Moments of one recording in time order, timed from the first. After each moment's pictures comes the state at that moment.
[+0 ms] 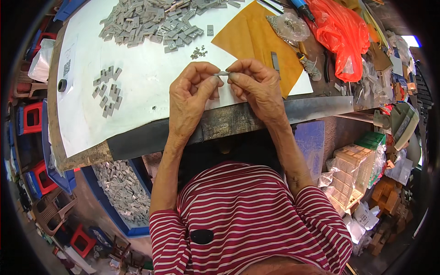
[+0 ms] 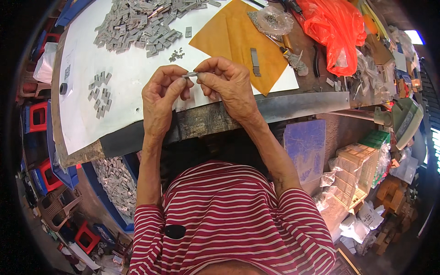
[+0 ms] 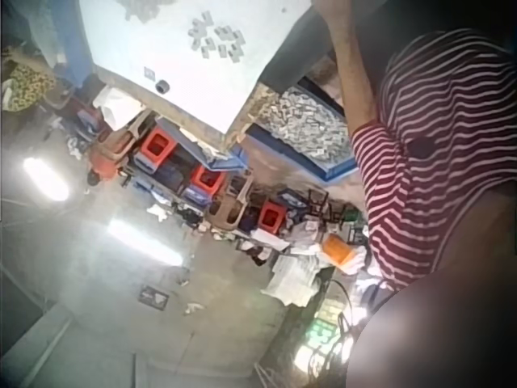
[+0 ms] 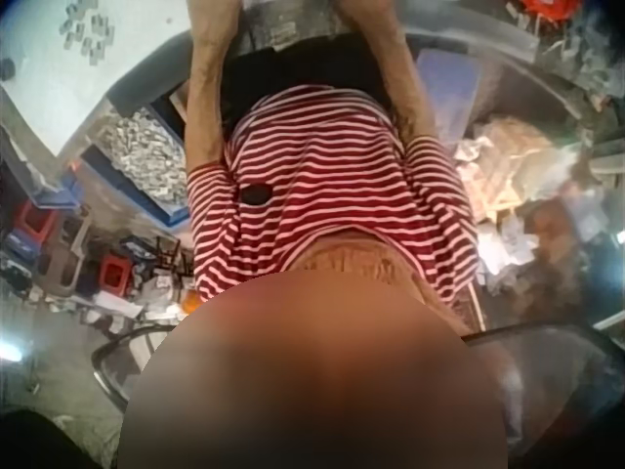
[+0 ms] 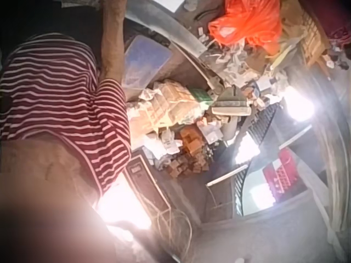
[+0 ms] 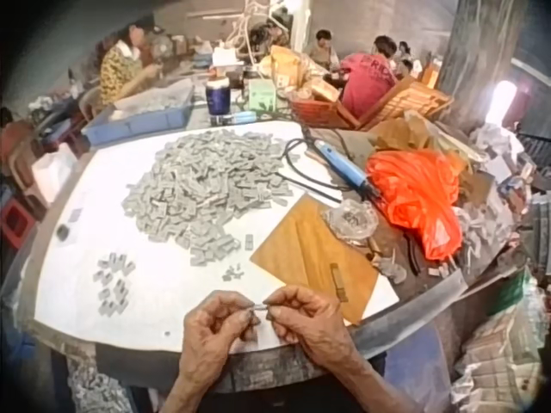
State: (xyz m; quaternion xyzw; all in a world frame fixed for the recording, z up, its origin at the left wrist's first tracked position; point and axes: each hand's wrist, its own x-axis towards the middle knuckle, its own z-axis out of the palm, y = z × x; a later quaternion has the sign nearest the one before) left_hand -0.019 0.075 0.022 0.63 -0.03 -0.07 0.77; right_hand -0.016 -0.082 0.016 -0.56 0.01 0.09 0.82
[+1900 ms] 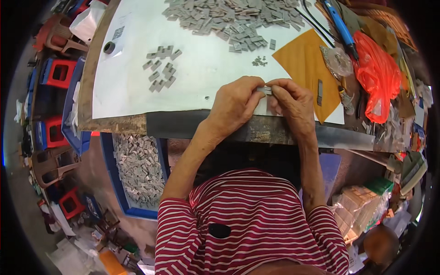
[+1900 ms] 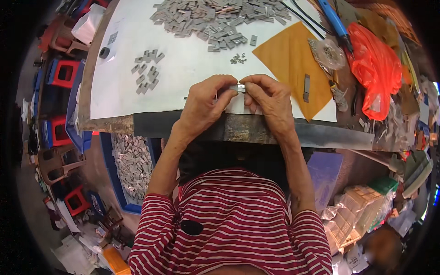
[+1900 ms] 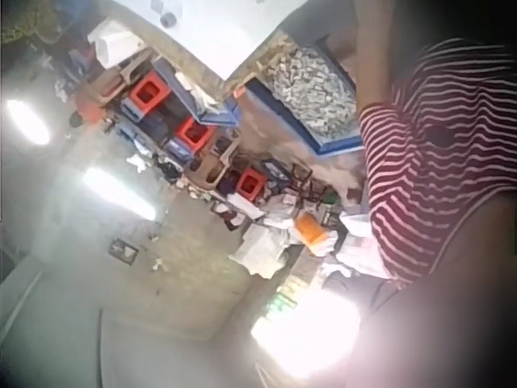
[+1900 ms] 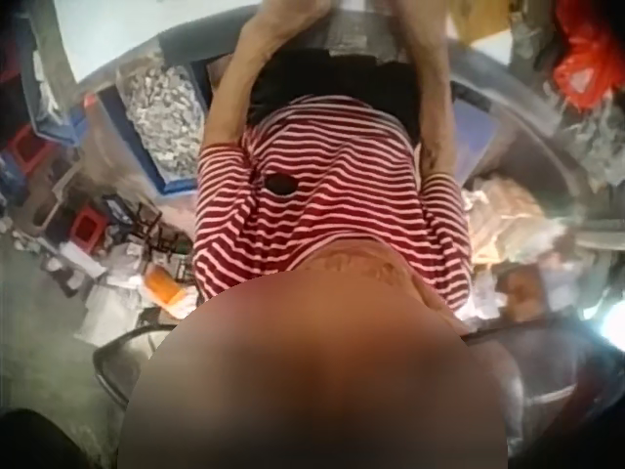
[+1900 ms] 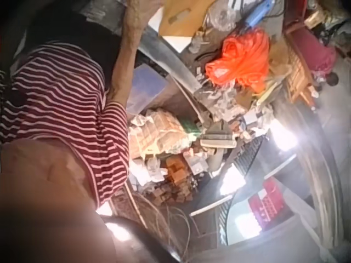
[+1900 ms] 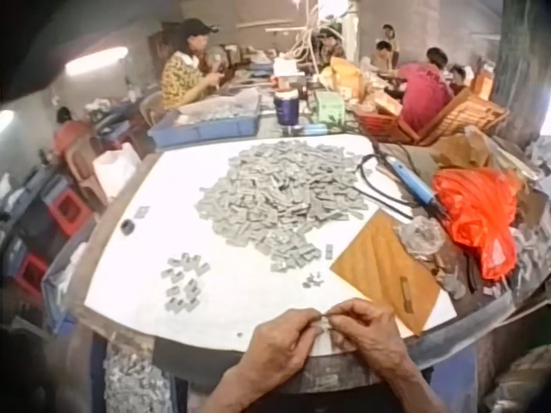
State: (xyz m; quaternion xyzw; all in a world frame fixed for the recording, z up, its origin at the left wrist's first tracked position) left_hand -0.025 0.106 0.021 0.84 -0.17 0.09 0.51; right_hand -0.014 -0.062 0.023 -0.66 0.00 0.16 0.74
